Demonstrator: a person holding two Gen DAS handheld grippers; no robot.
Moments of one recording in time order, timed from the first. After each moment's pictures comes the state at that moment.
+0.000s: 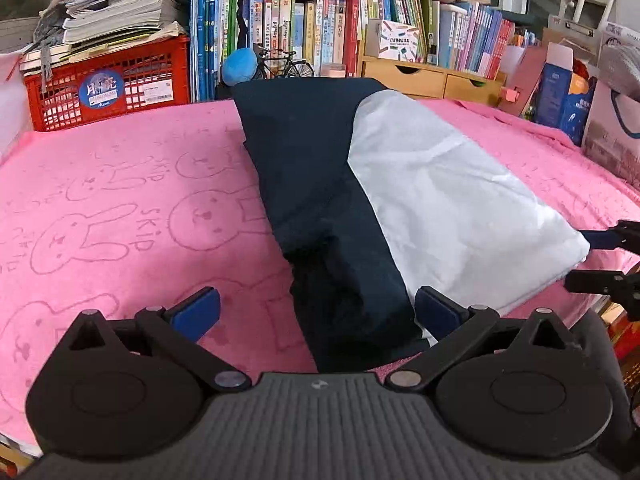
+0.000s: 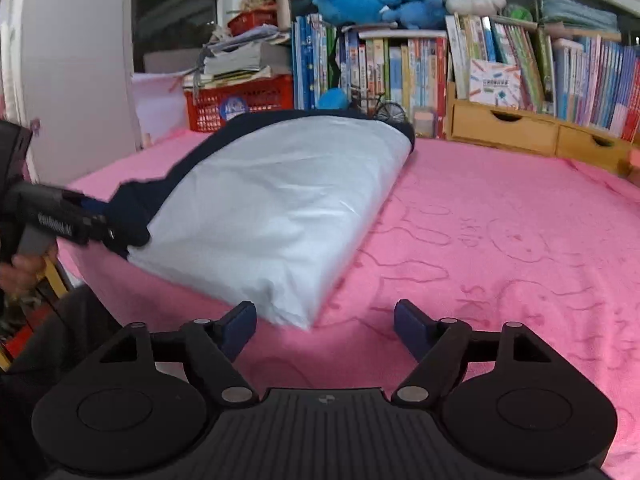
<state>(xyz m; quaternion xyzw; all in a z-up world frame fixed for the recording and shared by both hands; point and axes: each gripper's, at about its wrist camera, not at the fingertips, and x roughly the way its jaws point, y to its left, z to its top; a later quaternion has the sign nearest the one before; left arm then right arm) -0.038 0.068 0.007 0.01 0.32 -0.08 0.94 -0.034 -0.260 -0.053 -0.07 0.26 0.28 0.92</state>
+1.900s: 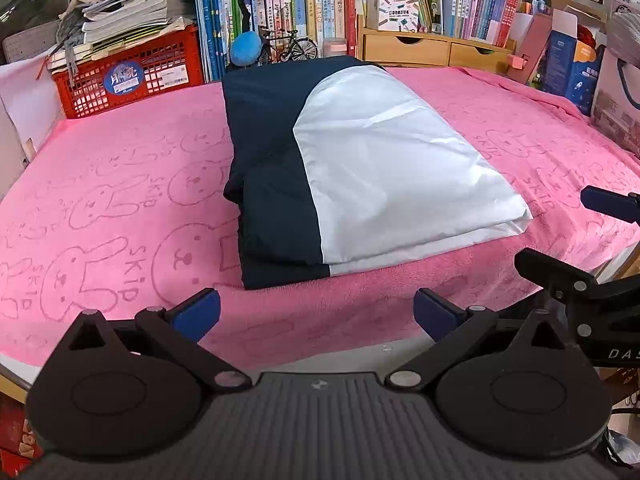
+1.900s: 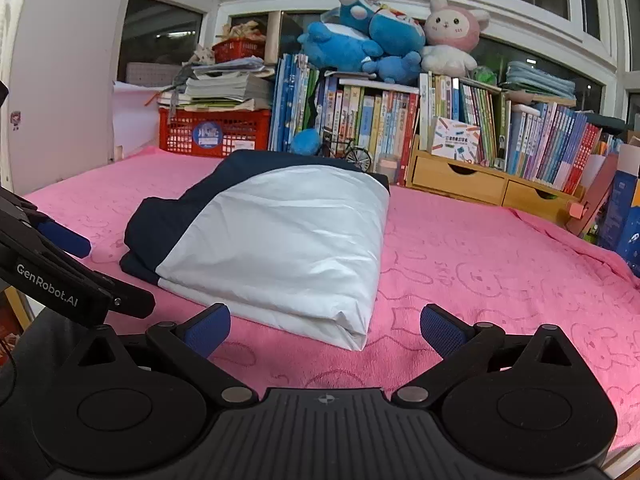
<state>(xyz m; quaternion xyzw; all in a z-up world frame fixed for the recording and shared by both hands) -0.095 0.004 0.035 0.03 0.37 -0.03 0.93 -0.111 -0.210 -0.028 -0.09 0.21 0.19 0.95</state>
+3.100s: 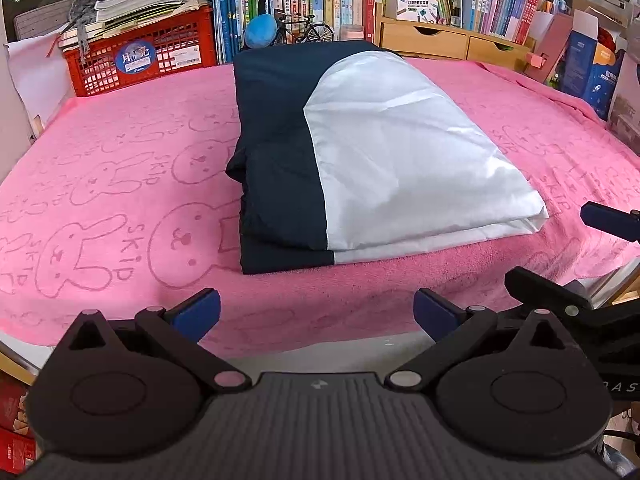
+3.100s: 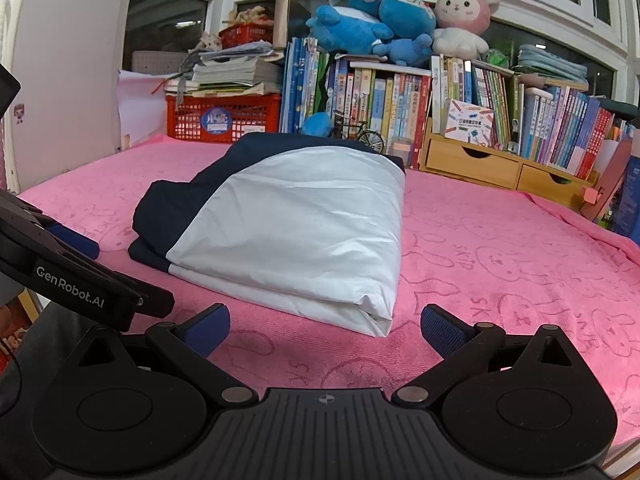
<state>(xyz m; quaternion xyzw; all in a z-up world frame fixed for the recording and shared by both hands) -0.089 -0.002 0.027 0.02 0.39 -0.01 0.92 -0.105 -0.199 -0.037 -0.09 0.24 0.20 0.94</state>
